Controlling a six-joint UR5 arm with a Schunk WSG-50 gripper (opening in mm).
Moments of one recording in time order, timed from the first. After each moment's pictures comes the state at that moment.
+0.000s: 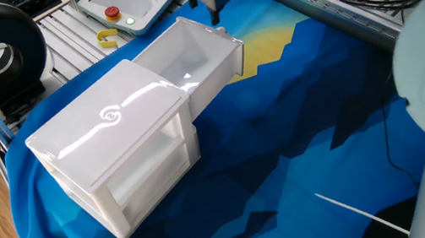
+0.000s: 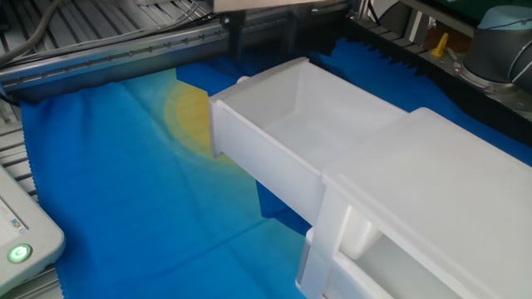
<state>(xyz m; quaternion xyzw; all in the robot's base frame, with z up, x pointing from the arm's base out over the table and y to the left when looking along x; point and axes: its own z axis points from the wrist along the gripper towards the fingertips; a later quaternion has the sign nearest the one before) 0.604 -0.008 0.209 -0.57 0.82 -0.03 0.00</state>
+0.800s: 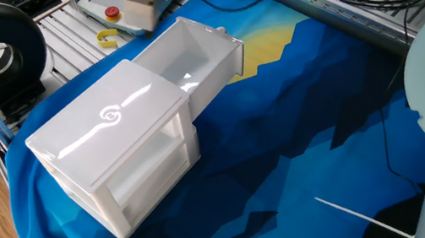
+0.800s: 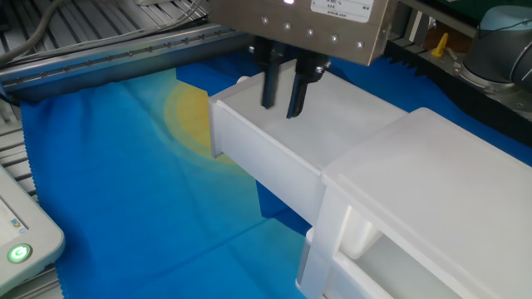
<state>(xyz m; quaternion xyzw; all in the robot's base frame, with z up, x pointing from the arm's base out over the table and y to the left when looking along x) 0.653 0.078 0.207 -0.16 0.98 0.06 0.11</state>
